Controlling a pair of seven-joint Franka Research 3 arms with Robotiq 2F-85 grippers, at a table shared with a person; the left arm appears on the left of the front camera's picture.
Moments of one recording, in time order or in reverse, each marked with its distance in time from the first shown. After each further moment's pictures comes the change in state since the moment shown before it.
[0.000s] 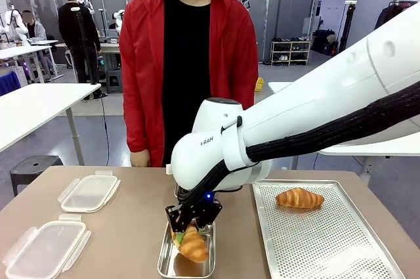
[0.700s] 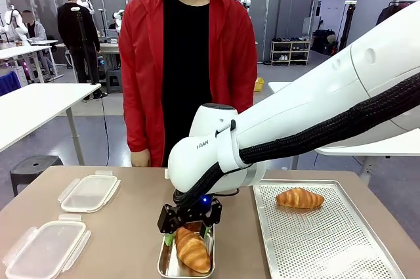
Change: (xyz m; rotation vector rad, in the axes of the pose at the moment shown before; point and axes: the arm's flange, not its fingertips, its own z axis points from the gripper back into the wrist) left arm 0.000 0.000 0.000 0.000 0.000 0.000; right arm 0.004 0.002 -0.009 0.008 0.016 -0.028
